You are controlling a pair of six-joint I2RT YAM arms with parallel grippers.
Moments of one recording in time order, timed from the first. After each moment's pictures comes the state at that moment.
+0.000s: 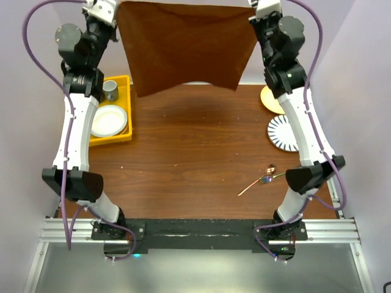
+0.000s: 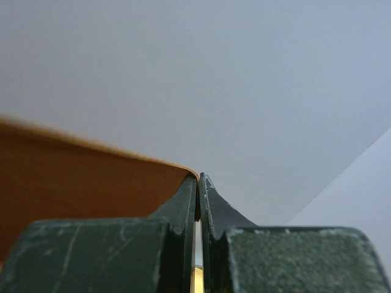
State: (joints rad) left arm -0.06 1.68 2.03 0.06 0.26 0.32; right arm 0.36 1.82 2.27 -0.20 0.34 -0.52
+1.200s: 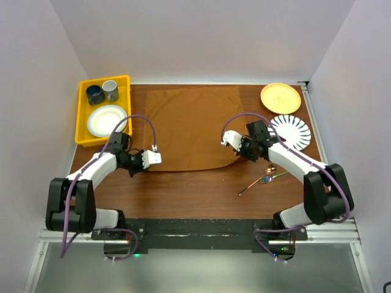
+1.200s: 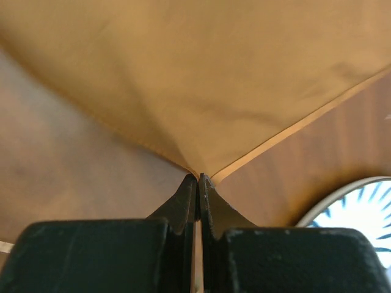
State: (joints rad) left arm -0.06 1.36 0.66 -0.51 0.59 1.20; right arm 0.35 1.47 0.86 -0.41 -0.10 -0.84
